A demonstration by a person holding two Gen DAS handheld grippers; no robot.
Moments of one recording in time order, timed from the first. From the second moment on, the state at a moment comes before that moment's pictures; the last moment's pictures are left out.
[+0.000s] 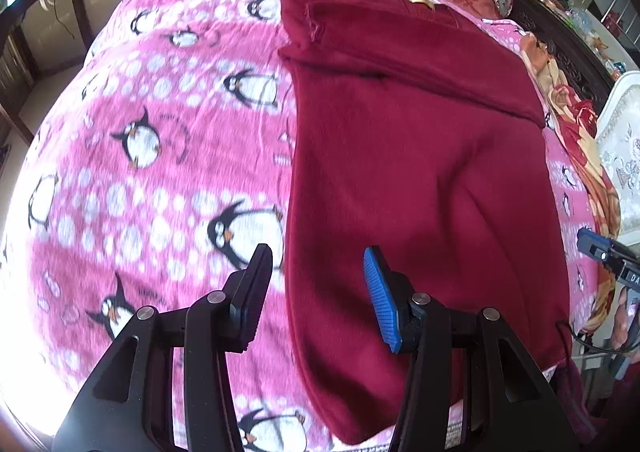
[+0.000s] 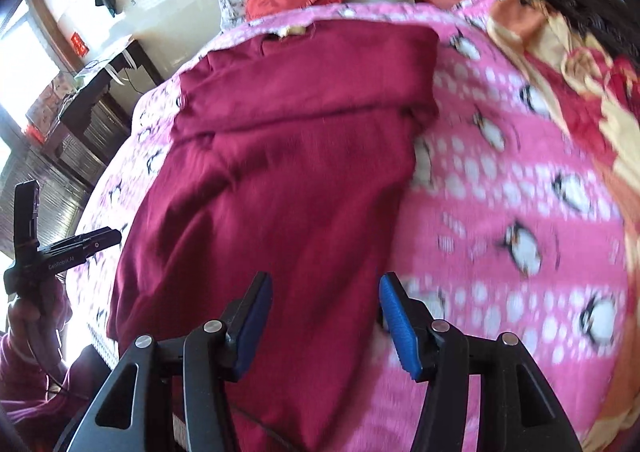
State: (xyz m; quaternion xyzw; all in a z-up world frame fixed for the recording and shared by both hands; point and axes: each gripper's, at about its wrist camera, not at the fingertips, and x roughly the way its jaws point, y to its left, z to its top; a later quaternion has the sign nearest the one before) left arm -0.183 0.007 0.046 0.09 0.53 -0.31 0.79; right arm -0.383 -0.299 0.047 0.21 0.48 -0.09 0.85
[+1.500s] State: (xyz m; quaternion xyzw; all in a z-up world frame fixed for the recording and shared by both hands) left arm -0.232 0.044 0.010 0.04 0.59 -0.33 0.73; right arm -0.472 -0.263 0.005 0.34 0.46 0.03 0.82
